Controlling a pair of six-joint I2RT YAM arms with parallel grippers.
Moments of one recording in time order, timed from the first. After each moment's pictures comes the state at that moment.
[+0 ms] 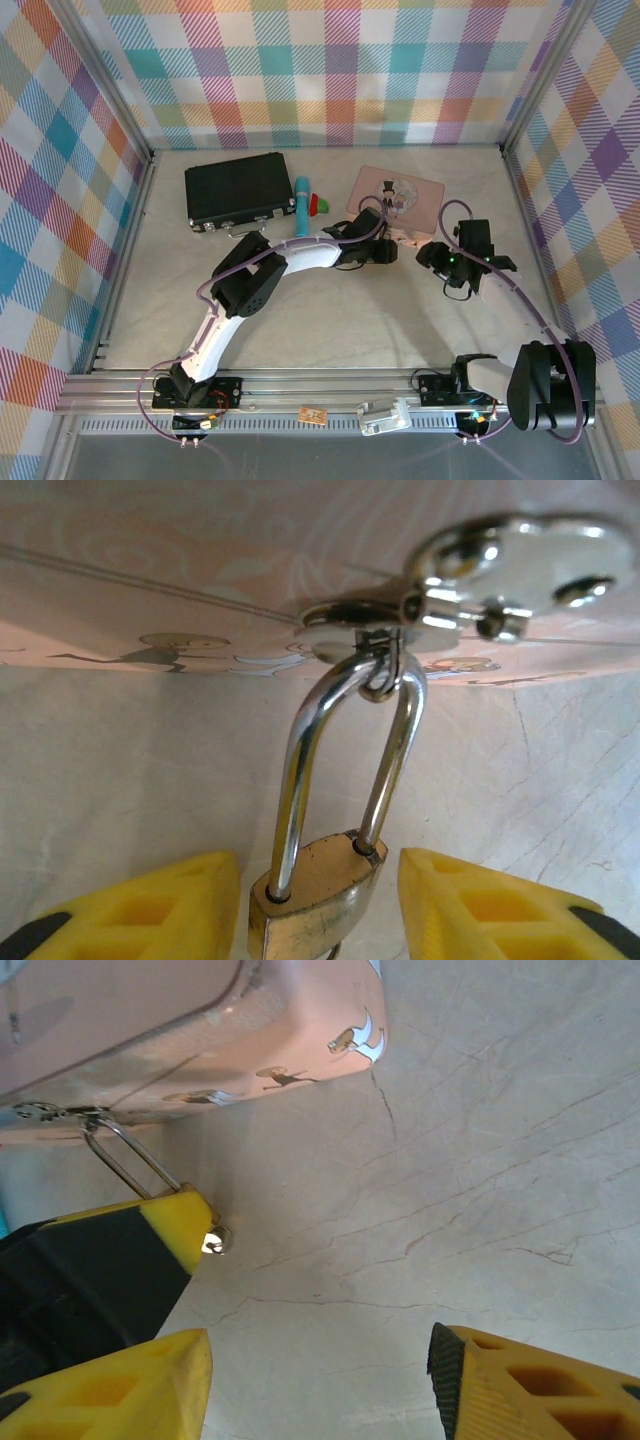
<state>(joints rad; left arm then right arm) -0.87 2.27 1.63 -0.18 0.11 -0.69 0.05 1.14 0.67 -0.51 -0.24 0.63</state>
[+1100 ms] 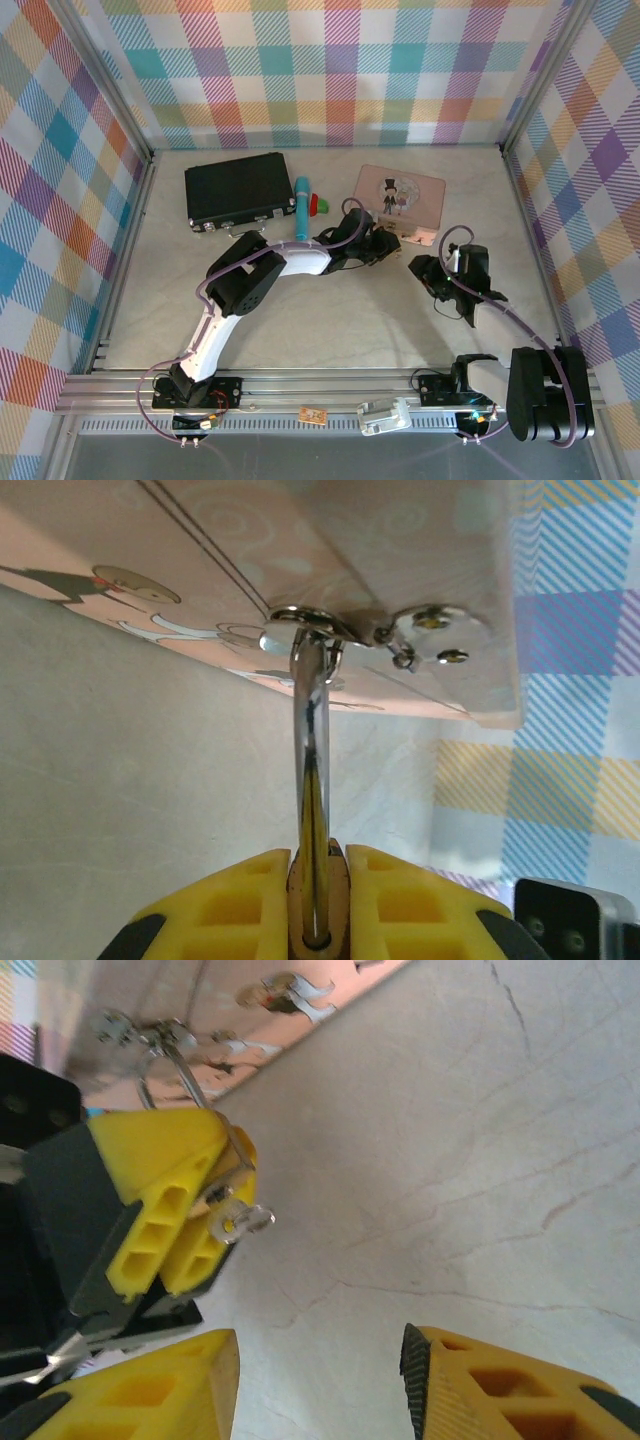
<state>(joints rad) -0.83 2.23 1.42 0.34 0.34 -1.26 0.02 1.09 0.32 0.07 -0.51 0.87</state>
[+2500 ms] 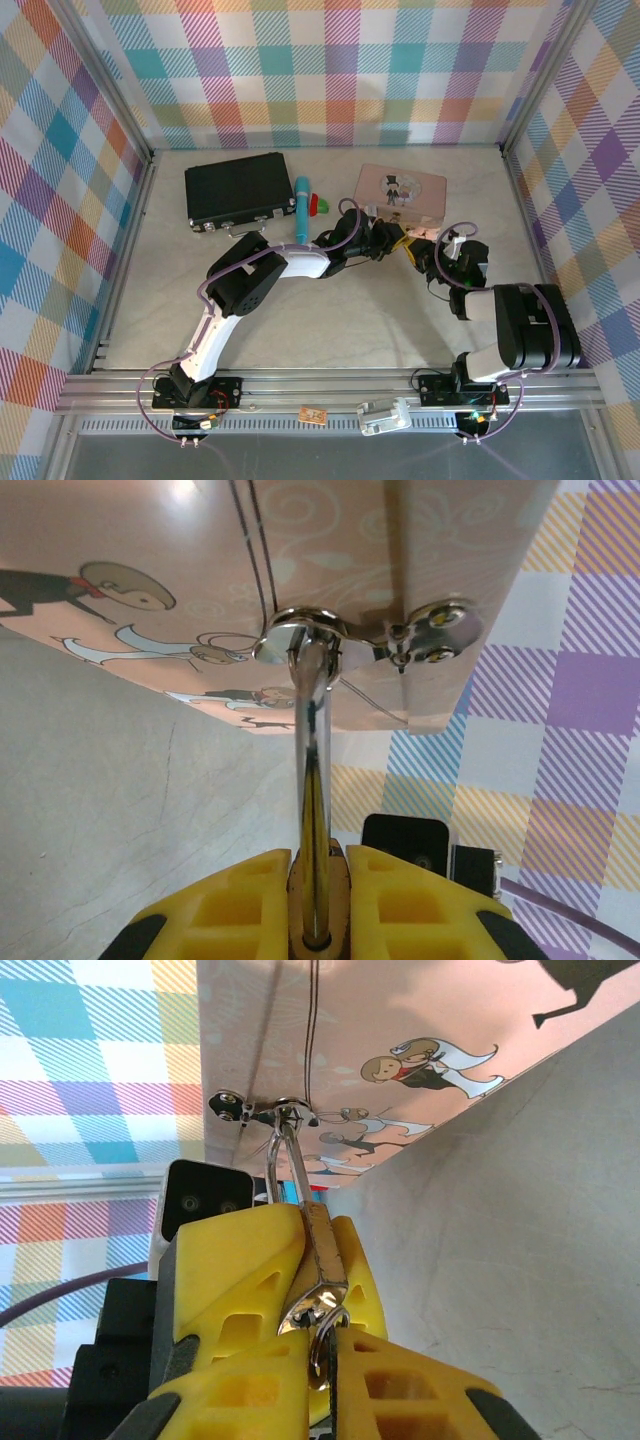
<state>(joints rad) -0.84 2.23 1.39 0.58 0.32 -1.49 0.02 1.48 0.28 0.89 -0.68 1.28</state>
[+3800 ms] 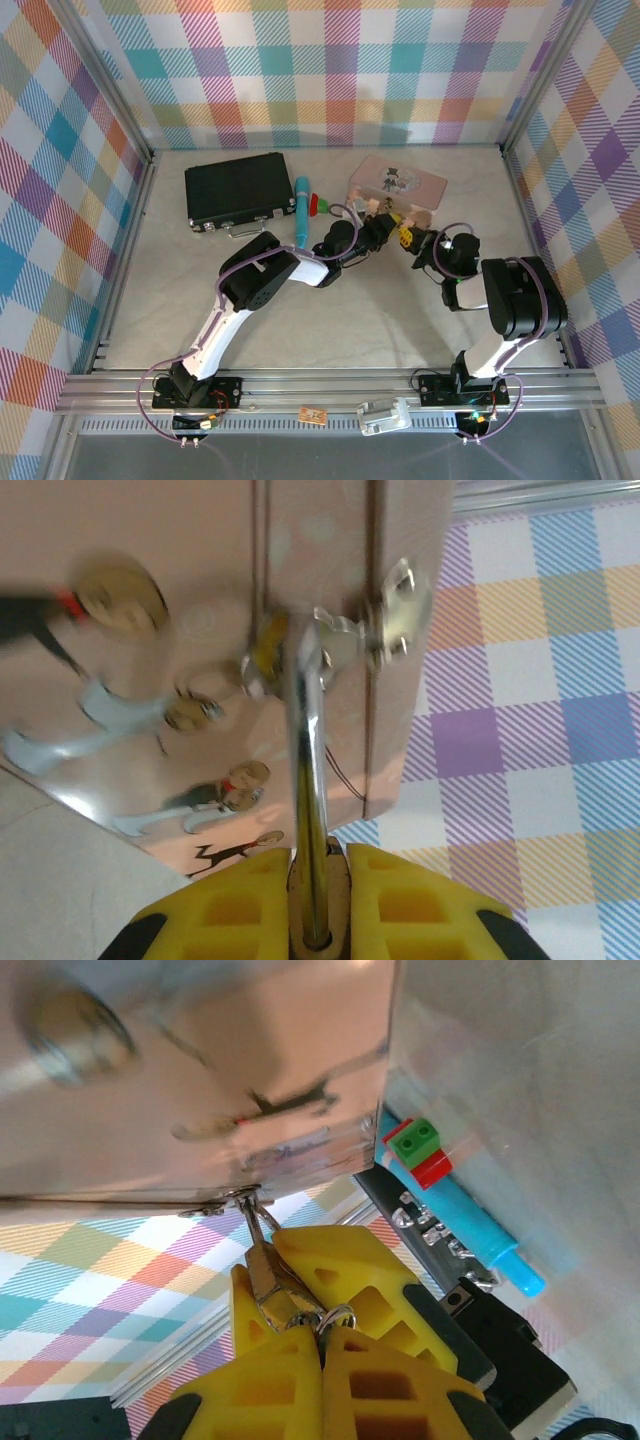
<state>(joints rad) -0.83 2.36 1.33 1.09 0.16 -1.46 0.08 1.65 0.36 1.14 -0.59 2.09</state>
